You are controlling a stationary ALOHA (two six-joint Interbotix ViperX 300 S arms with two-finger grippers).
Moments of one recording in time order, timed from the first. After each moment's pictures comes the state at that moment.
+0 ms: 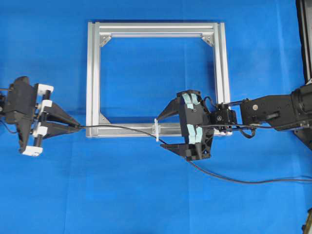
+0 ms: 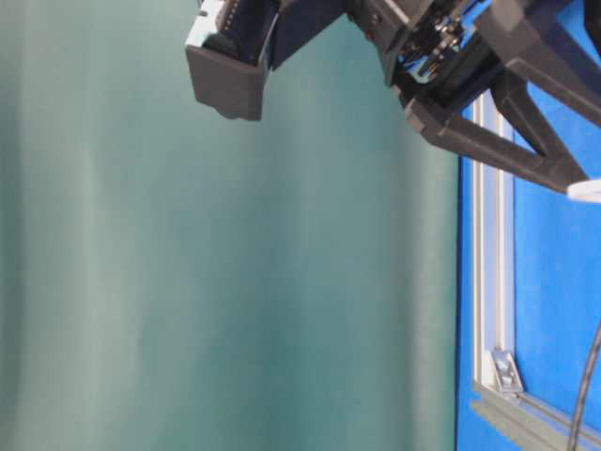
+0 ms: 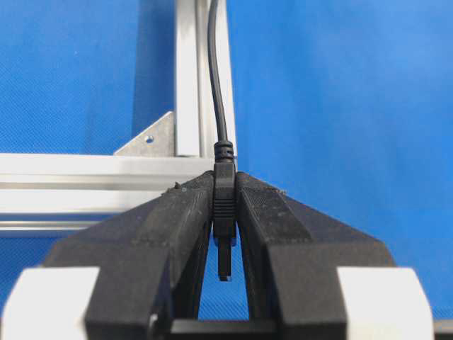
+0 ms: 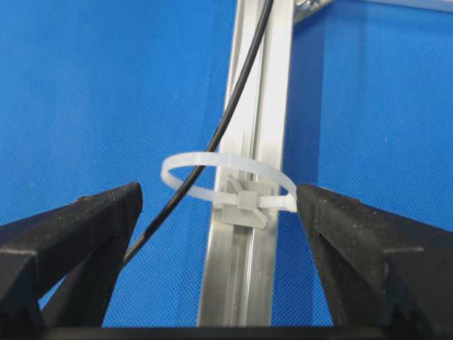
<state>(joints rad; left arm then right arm) -0.19 -0.24 1.35 -0.09 -0.71 -0.12 0.11 0.07 0.80 0.03 -0.29 0.09</state>
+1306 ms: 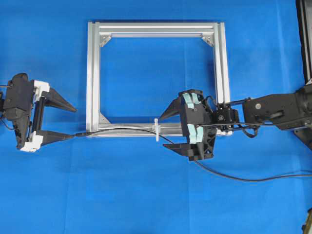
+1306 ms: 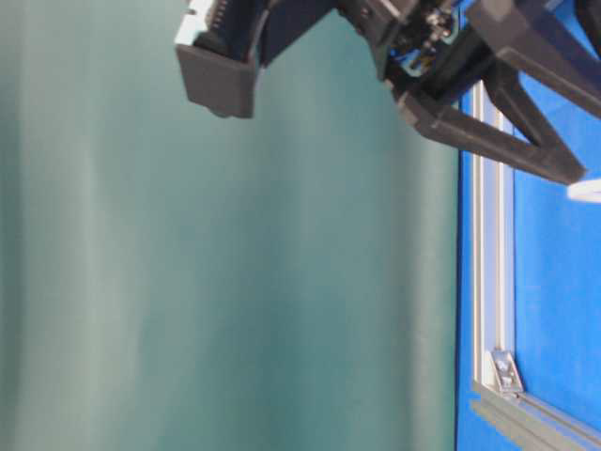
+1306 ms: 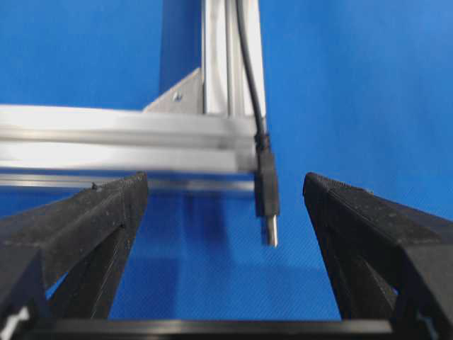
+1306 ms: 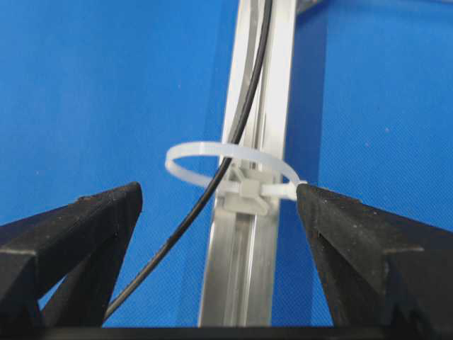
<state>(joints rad) -0.15 -0.29 1.35 -0.09 -0.60 -0.11 0.11 0.03 0.79 0.03 -0.21 0.09</state>
